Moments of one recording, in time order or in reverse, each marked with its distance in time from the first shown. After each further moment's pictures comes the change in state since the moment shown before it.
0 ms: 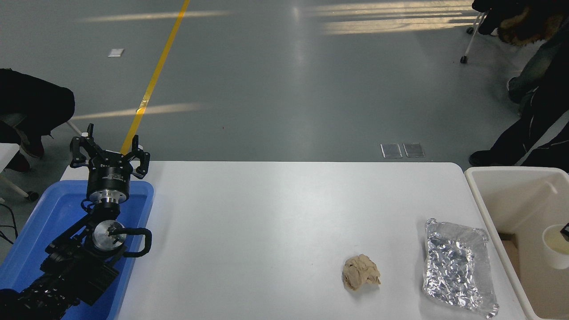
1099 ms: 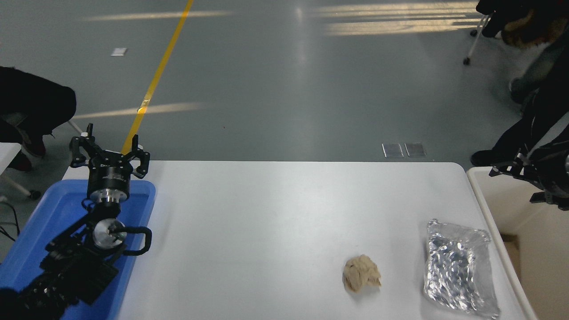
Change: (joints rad) left arm -0.002 0.001 0.003 0.000 0.001 -0.003 0.001; right arm 1.446 -0.126 -0.622 1.404 0.001 0.085 0.003
